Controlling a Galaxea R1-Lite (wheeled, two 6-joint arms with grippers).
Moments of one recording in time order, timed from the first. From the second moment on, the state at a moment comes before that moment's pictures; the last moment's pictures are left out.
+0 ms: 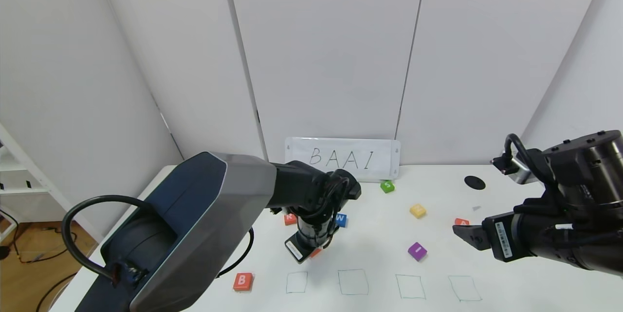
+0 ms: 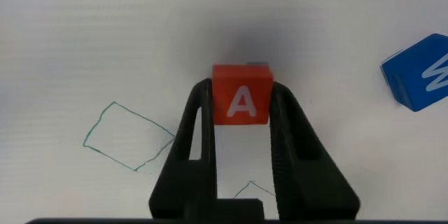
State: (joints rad) left arm -0.66 2.50 -1.90 0.75 0.28 -1.41; right arm 0.48 1.49 -0.83 0.09 -0.25 0.18
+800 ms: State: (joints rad) left arm -0.66 2.45 -1.89 0.82 0.27 -1.32; right arm 0.49 1.48 -0.82 0.09 -0.26 0.18
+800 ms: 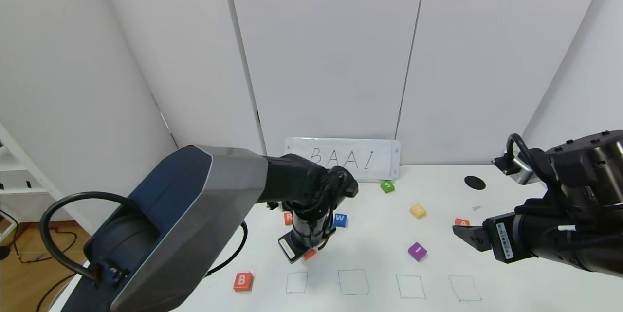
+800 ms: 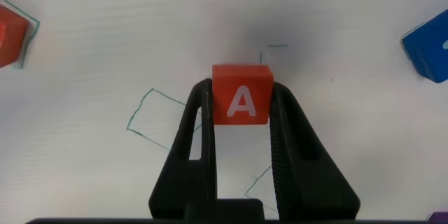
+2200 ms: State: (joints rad) left arm -0.65 2.16 -1.28 0.40 0.14 -0.64; right arm 0.49 1.45 -0.82 0.10 -0.26 0.17
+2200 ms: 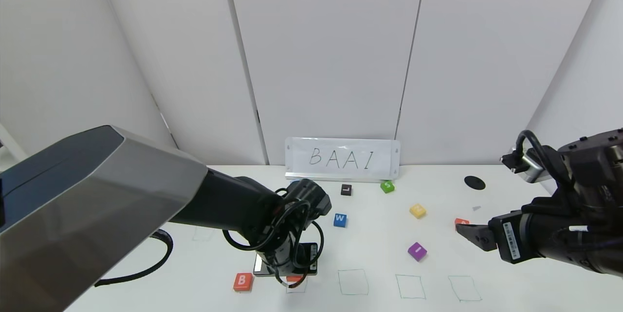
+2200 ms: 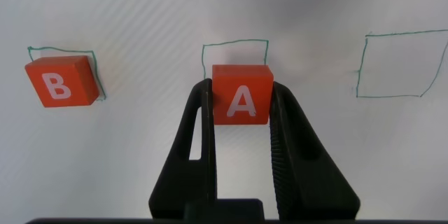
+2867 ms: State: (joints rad) left arm -0.65 2.17 -1.18 0.29 0.14 -0.62; right arm 0.50 1.45 -0.82 0.10 -0.26 0.17
